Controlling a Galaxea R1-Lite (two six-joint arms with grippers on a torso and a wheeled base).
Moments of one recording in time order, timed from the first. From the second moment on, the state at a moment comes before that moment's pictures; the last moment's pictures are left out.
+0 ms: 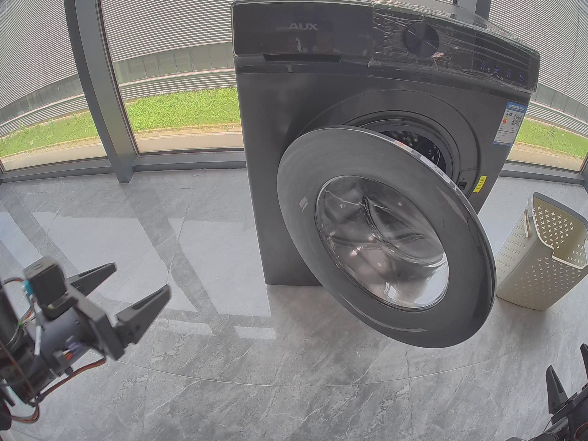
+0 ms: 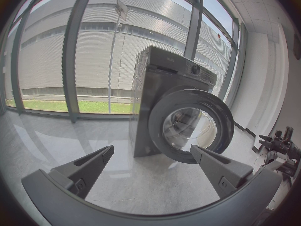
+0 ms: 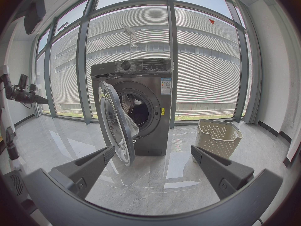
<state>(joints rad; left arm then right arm) -0.54 1.11 -0.29 -0.69 0.14 -0.12 -0.01 0.02 -0.02 0.00 0.00 -0.01</state>
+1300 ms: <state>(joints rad) -0.01 0.05 -0.02 -0.02 -0.02 -0.02 0.14 0.95 -0.26 -0.42 0.23 0.02</state>
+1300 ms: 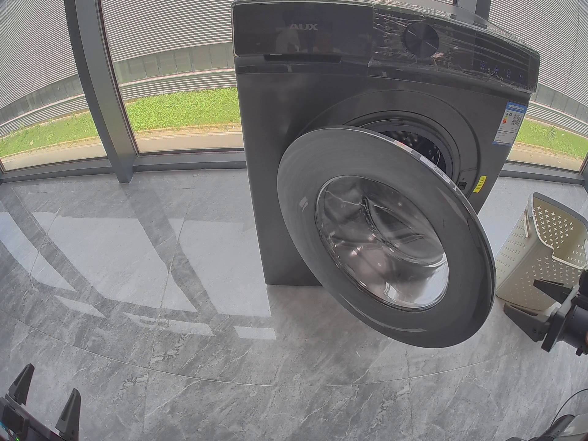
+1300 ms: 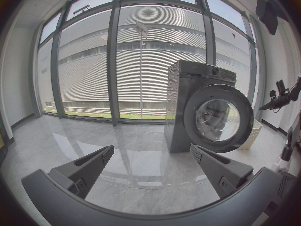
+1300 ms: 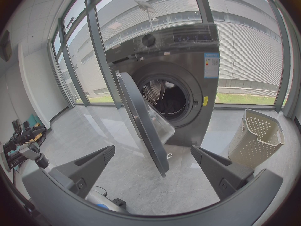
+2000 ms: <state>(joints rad) 0.00 0.01 -0.02 0.03 -0.07 0.04 -0.05 1.34 -0.35 -0.76 0.07 -0.04</state>
